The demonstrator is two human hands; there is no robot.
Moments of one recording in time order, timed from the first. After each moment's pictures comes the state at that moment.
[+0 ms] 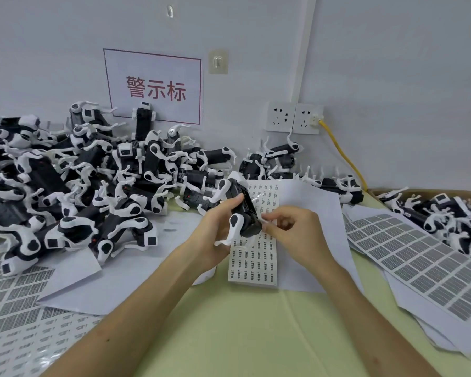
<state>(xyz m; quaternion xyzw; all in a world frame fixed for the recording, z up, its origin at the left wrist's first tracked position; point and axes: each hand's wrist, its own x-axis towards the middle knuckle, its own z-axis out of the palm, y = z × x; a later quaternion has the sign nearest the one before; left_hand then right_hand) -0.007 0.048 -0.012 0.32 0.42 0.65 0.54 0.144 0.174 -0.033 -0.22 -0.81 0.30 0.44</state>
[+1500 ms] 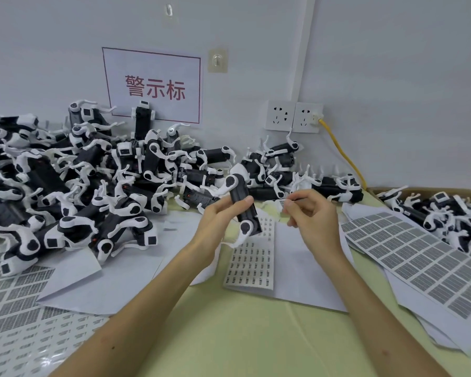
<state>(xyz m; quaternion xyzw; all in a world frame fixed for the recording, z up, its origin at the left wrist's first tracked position) -0.011 0.058 -0.020 0.40 0.53 0.66 0.35 0.151 0.190 -0.028 -0.26 -0.71 0.40 0.53</state>
